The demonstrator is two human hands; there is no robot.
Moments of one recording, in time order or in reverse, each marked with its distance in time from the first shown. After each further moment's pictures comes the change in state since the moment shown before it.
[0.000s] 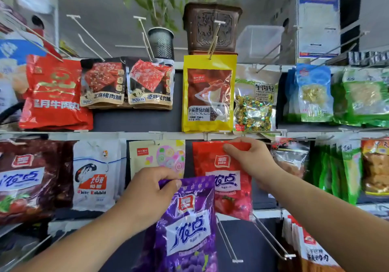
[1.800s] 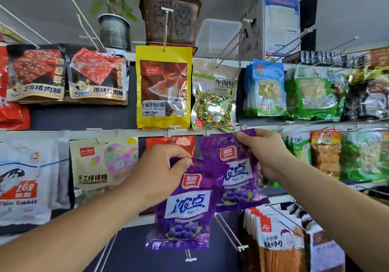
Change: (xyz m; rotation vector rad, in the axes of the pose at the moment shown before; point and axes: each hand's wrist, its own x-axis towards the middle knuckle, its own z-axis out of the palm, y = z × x) left_hand 0.048 0.074 0.087 0.015 -0.051 0.227; right_hand -0.004 -0.013 -0.120 0.134 0.205 0.144
